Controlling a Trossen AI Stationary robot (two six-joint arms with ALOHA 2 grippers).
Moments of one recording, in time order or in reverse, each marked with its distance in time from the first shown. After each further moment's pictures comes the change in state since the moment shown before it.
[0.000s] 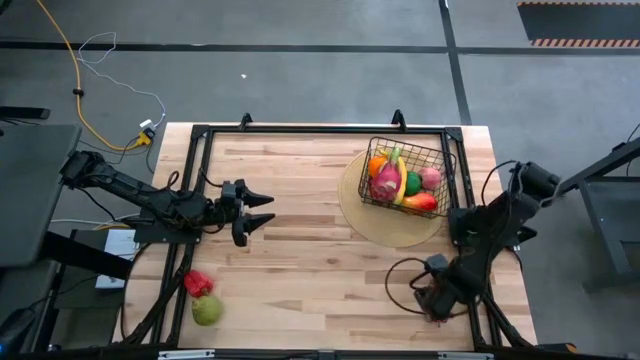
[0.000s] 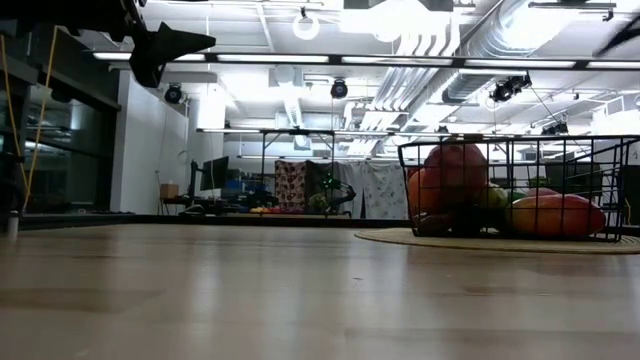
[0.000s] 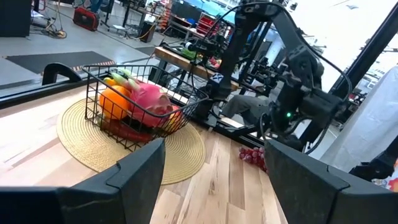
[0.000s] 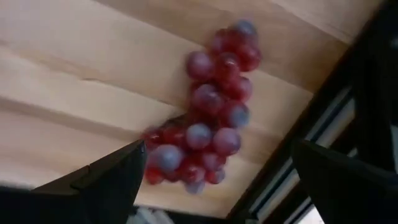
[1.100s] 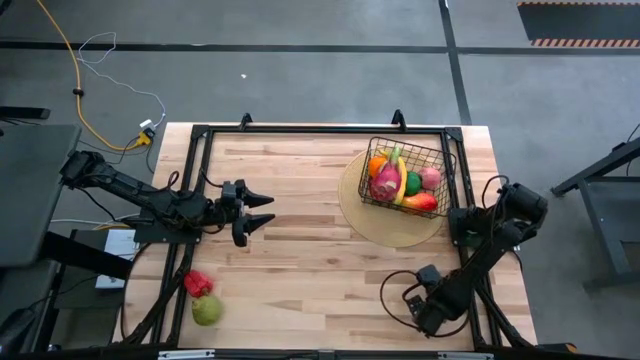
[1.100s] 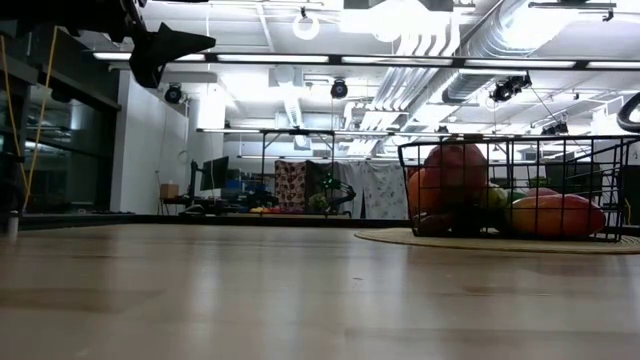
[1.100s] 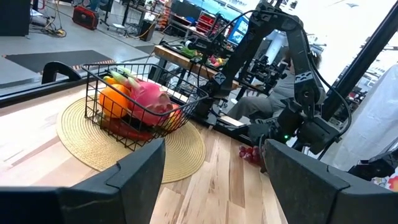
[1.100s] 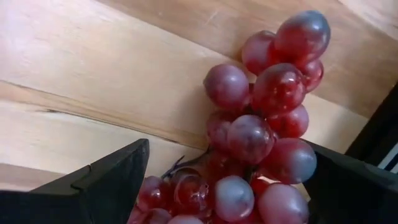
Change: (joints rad) left arm 0.000 0.000 0.000 -0.006 0.006 -0.001; right arm 0.055 0.261 0.003 0.135 0.050 0.039
